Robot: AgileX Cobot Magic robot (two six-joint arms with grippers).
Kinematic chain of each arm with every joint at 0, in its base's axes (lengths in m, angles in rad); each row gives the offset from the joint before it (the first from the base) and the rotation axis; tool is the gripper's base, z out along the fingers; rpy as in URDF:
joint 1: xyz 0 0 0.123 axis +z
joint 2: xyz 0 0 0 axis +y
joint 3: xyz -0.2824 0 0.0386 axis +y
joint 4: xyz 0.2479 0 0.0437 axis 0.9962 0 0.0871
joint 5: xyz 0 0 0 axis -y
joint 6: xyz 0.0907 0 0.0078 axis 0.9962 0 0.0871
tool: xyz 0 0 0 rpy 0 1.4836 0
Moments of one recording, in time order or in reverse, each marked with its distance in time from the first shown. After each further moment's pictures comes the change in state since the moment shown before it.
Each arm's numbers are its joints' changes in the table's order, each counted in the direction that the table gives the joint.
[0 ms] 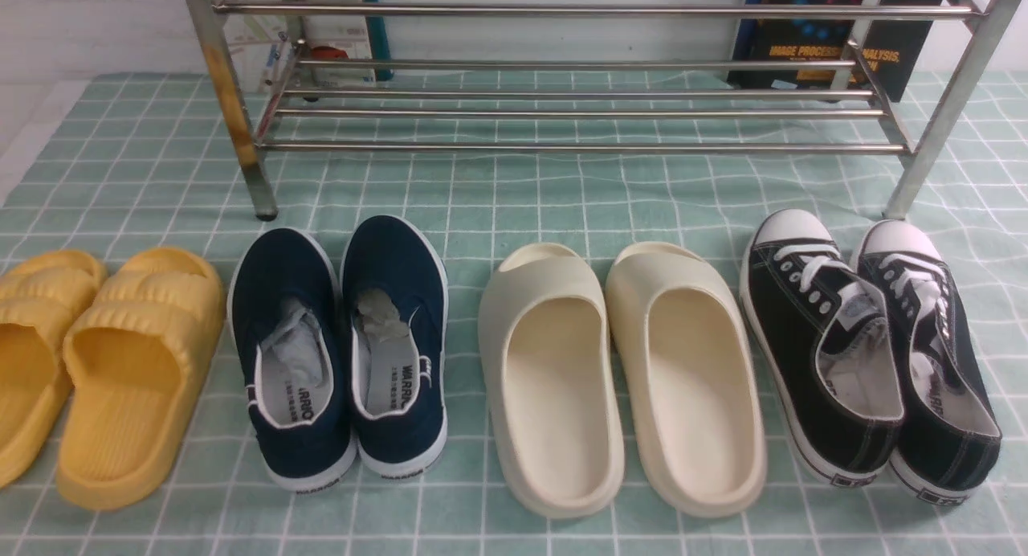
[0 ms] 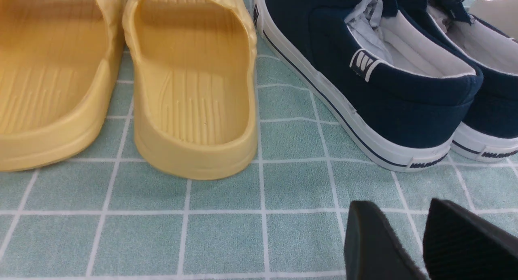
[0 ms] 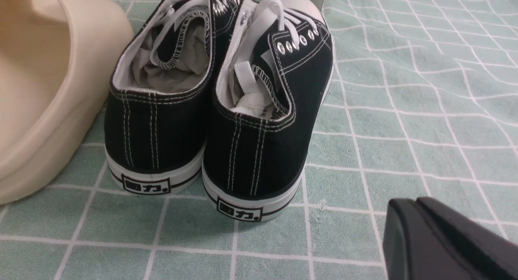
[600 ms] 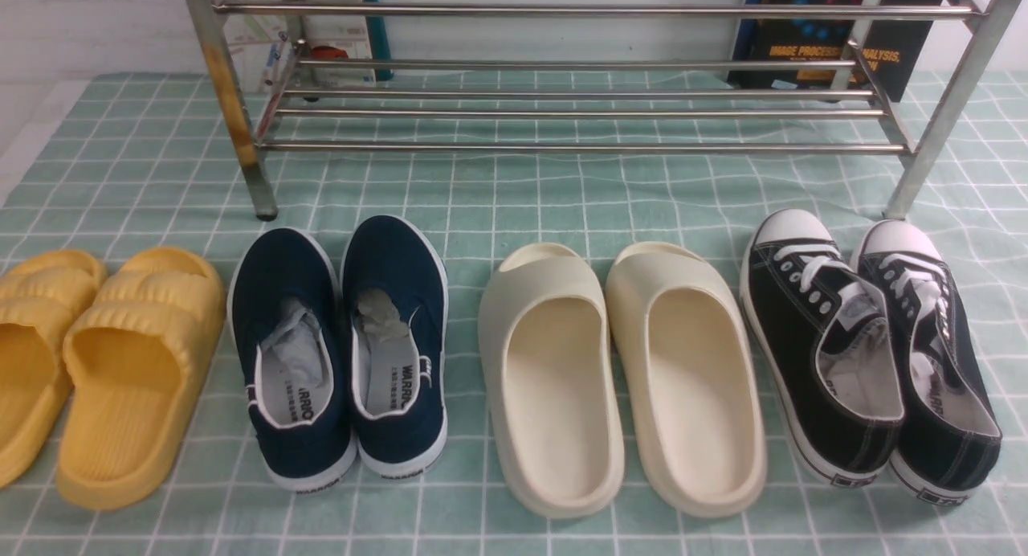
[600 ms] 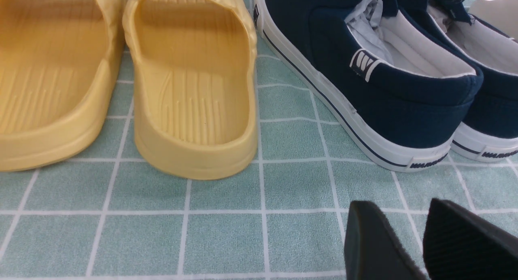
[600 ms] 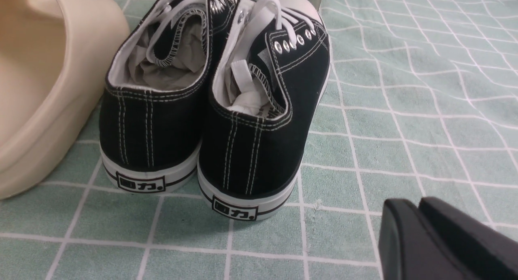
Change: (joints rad) right arm 0.000 0.000 0.000 -0.016 0.000 0.000; left arm 0.000 0.000 0.000 0.000 0.000 0.000
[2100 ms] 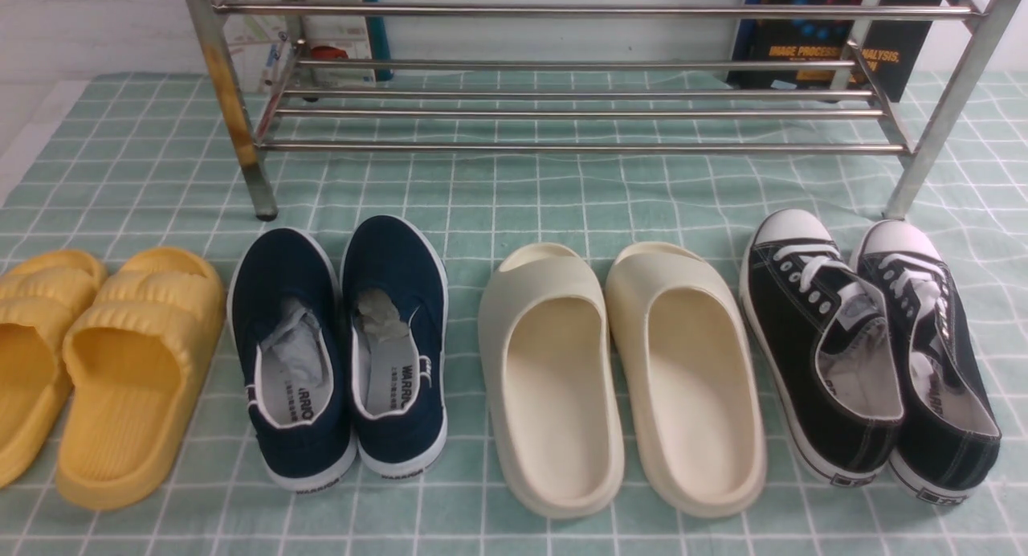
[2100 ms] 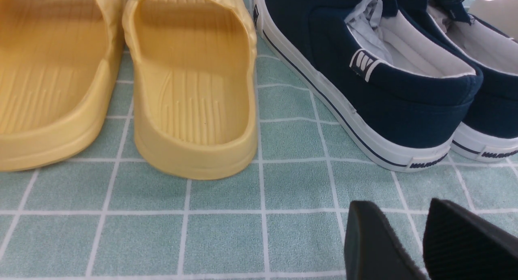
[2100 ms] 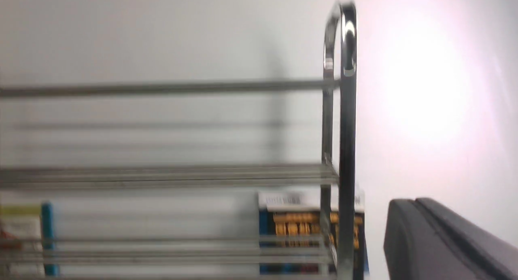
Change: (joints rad) right arm 0.000 0.467 -0.654 -0.006 0.433 0.184; left arm 0.000 0.000 0.000 0.000 0.000 0.000
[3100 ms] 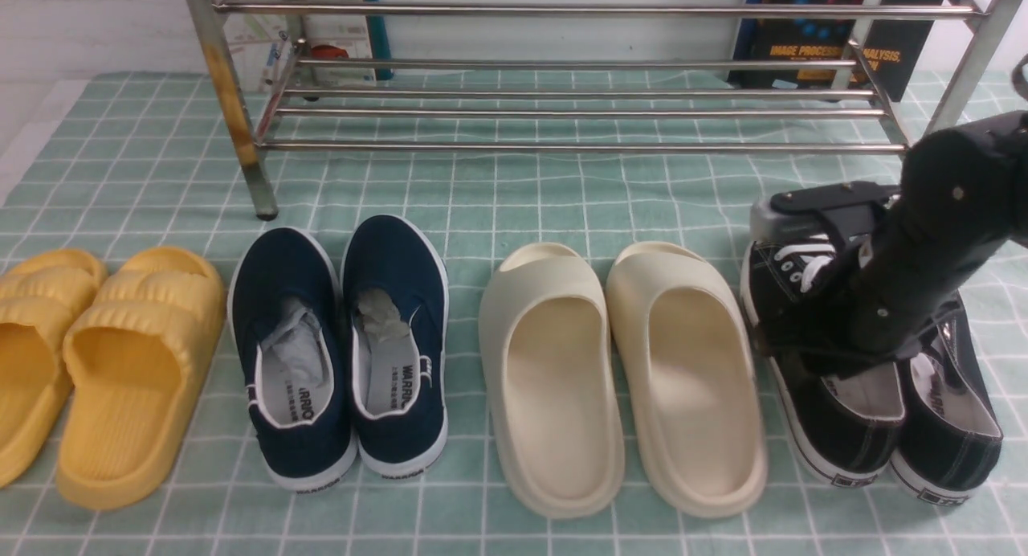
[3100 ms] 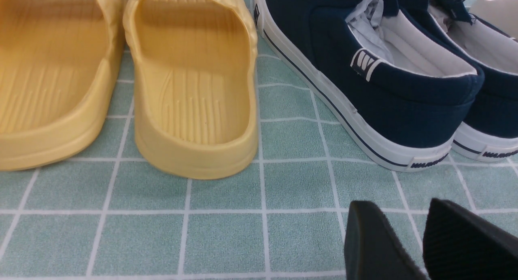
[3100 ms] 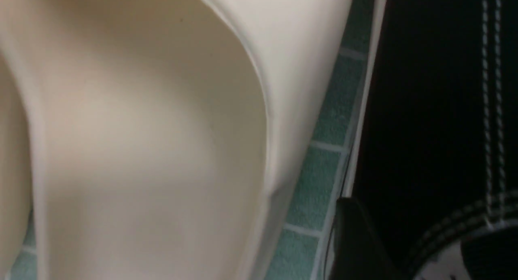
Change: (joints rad) right arm 0.335 1.297 -0.487 0.142 -0.787 -0.033; left arm 0.000 0.000 0.000 0.000 0.000 0.000
